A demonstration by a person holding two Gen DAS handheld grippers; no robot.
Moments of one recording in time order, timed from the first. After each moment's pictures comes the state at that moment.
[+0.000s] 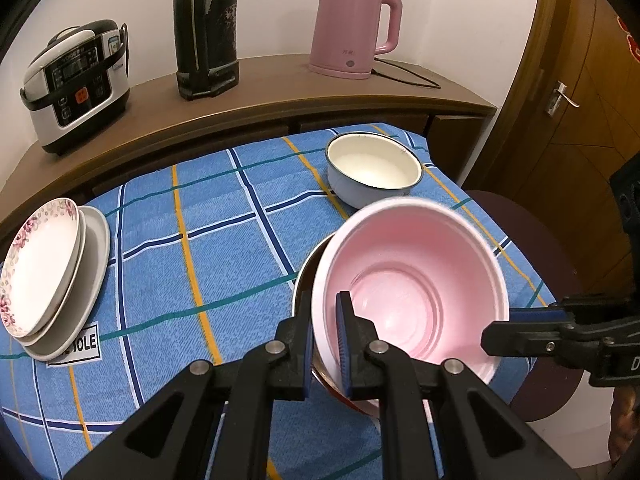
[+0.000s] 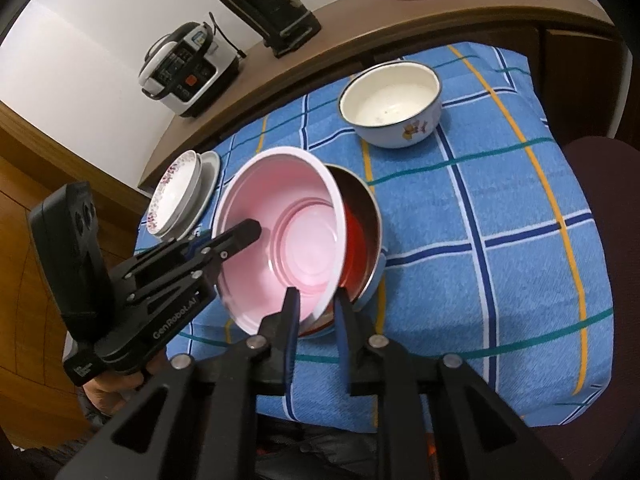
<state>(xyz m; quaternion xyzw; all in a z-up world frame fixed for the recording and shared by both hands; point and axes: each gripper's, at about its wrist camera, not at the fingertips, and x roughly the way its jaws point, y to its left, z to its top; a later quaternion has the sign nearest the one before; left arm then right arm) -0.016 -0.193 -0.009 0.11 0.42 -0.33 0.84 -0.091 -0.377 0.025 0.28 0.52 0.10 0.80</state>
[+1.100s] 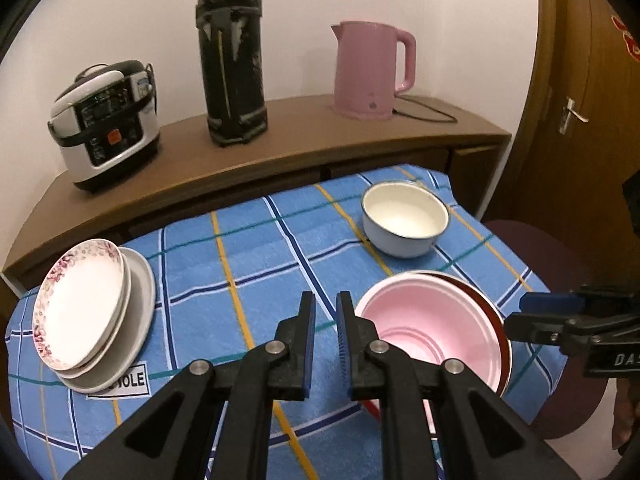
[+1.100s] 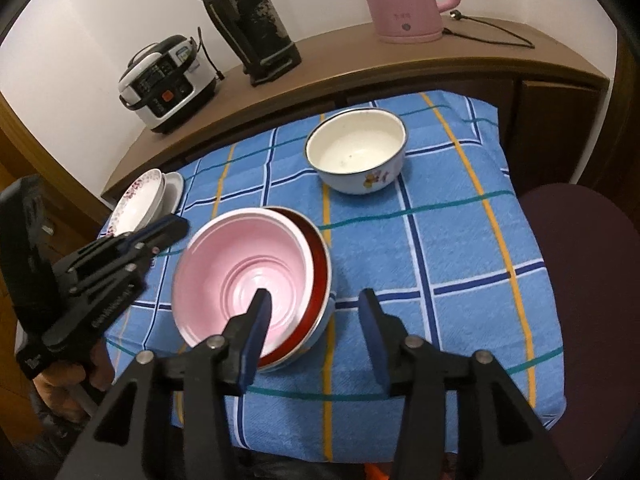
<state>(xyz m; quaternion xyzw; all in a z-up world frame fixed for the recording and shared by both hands) -0.007 -0.175 0.018 0.12 0.35 -0.30 0.88 -0.082 -0.387 0.034 0.20 0.49 0.03 0.85</state>
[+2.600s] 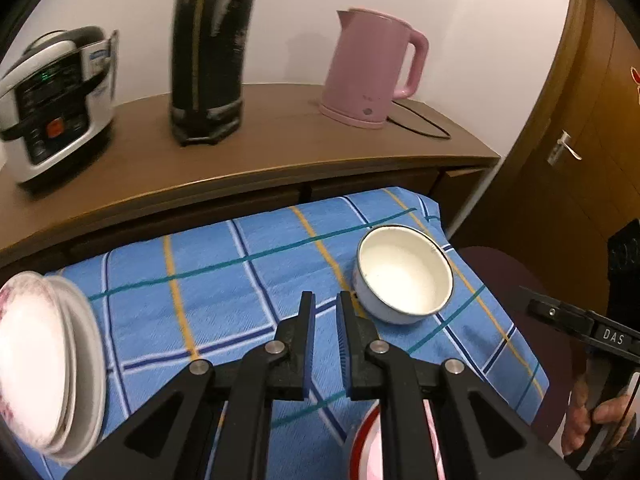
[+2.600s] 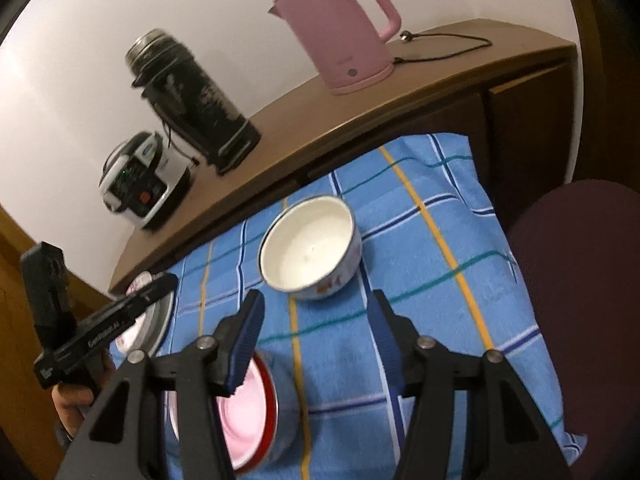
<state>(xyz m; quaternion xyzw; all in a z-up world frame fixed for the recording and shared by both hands) 0.088 -0.218 0.018 0.06 0.41 -0.36 0.83 -0.042 -0.465 0.027 0.32 0.39 -0.01 0.86</state>
